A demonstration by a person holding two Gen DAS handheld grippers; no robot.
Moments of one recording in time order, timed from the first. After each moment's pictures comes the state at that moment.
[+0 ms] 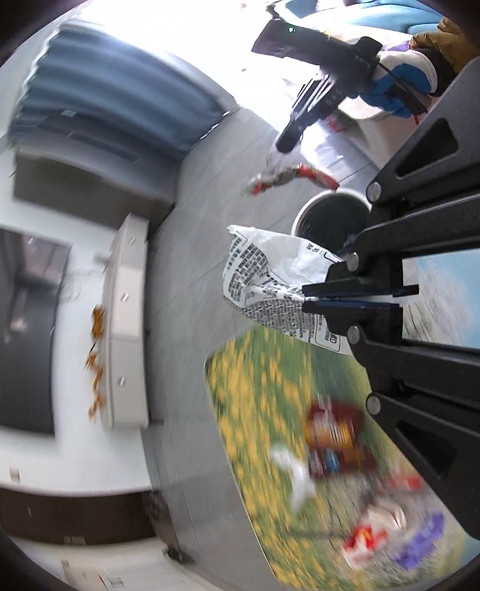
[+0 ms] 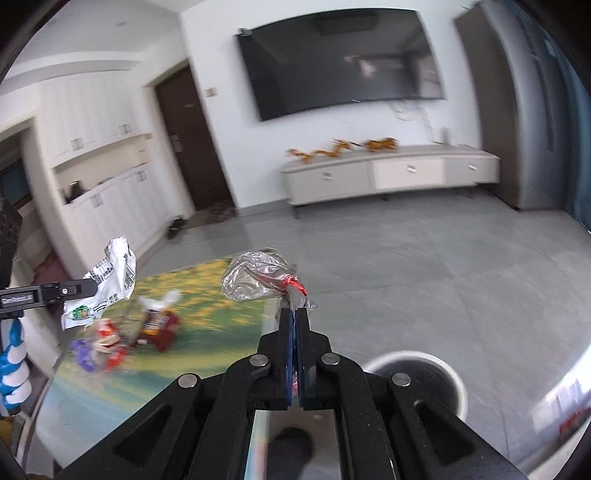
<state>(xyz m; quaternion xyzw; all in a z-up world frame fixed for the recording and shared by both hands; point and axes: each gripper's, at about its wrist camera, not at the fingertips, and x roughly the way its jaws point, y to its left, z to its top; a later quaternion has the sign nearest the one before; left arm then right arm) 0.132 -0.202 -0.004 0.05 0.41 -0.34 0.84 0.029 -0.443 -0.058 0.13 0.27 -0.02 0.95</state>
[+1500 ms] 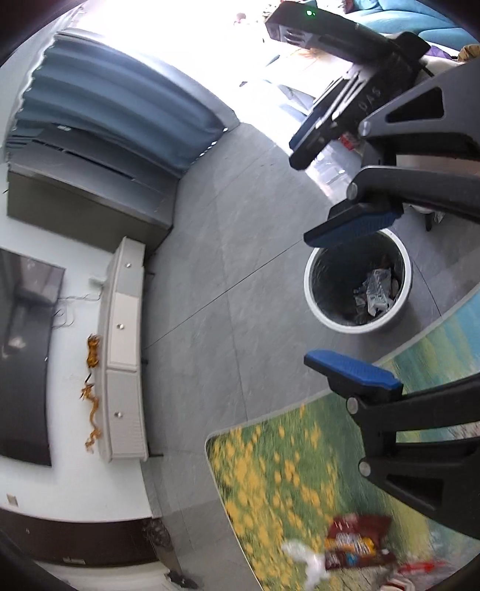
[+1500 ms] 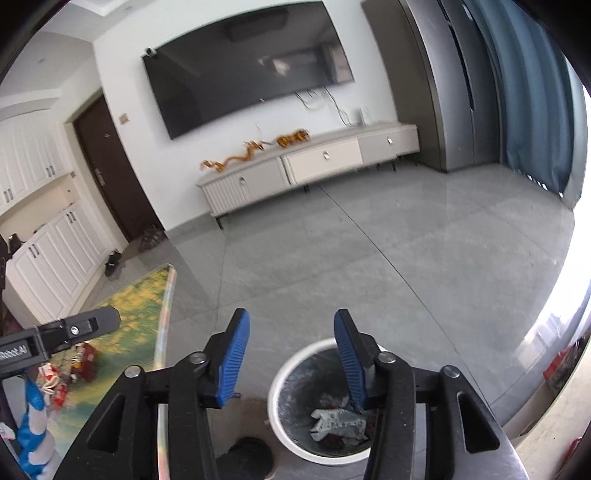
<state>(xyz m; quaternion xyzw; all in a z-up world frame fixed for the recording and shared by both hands) 0.122 -0.294 -0.032 0.02 0.40 -0.36 0.84 -0.001 -0.509 -0.067 0.18 0.26 -0.13 0.94</state>
